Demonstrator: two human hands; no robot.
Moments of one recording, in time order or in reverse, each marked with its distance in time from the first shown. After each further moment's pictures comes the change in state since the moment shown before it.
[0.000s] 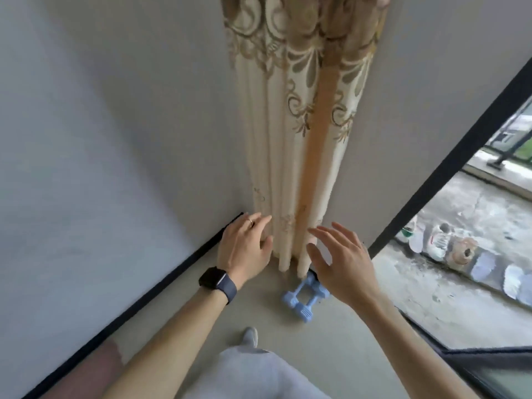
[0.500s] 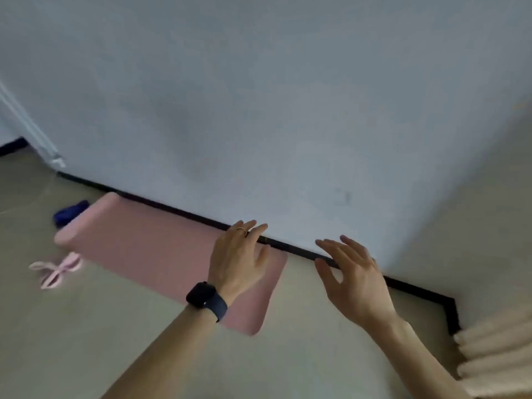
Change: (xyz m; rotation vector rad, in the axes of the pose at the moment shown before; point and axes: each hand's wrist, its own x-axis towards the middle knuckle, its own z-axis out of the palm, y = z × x) left_hand -0.489 -0.090 -0.198 0.320 0.523 -0.990; right_hand -0.185 -0.352 0.058 0.376 -0.413 -1.004
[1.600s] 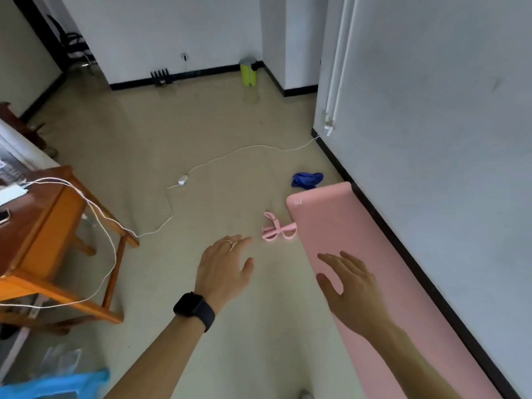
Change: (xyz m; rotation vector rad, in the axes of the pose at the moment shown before) left_hand -0.178 -0.789 -0.257 0.208 0.106 -1.022; right_hand 0.229 -0.679 0.570 0.184 -0.668 -0.708
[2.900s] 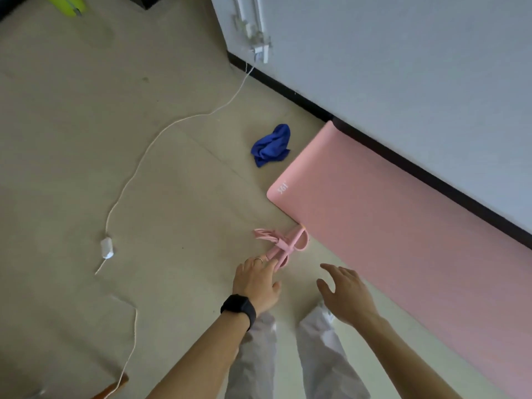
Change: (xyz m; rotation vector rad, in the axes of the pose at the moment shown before) left_hand 0.662 -0.135 0.282 0.288 -0.833 0.457; right_hand 0.562 0.122 0.305 0.219 -0.390 0.864
